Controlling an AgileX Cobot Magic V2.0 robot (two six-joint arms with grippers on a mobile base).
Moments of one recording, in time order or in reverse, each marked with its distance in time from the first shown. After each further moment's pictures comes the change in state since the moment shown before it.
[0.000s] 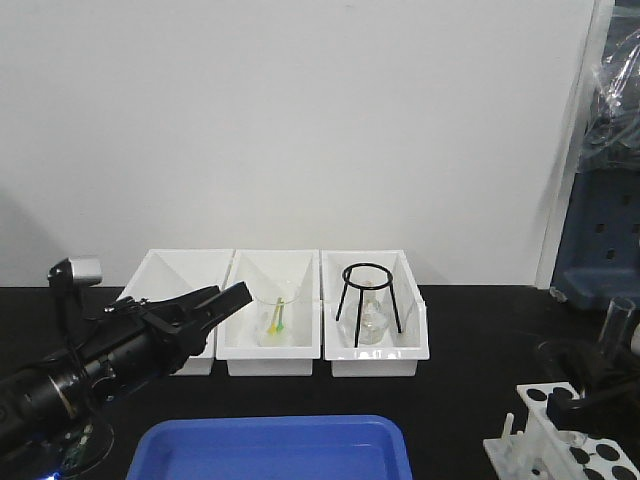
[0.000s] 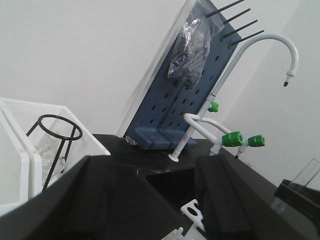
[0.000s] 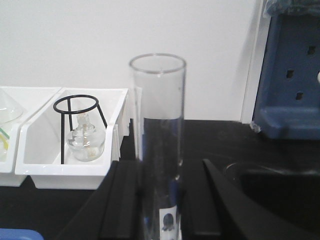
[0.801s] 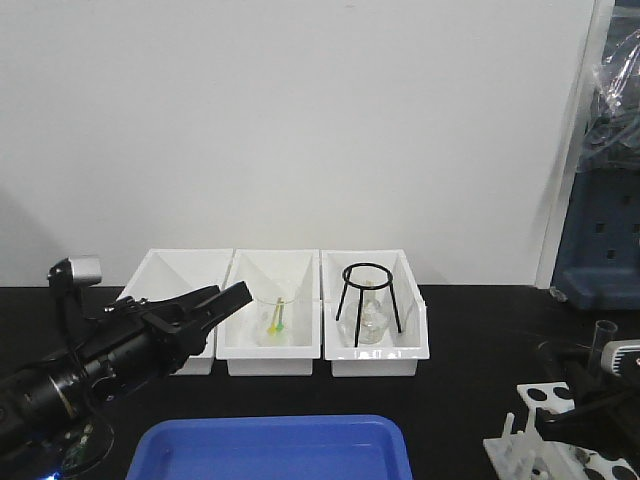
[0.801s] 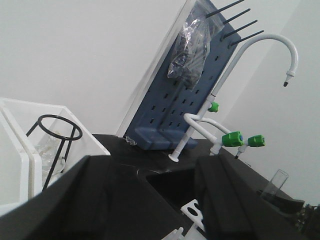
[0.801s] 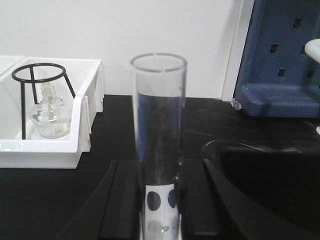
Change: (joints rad) left arm 0.000 0.000 0.000 0.000 0.000 0.000; right arm 0.000 0.174 0.004 0.115 -0.129 -0.141
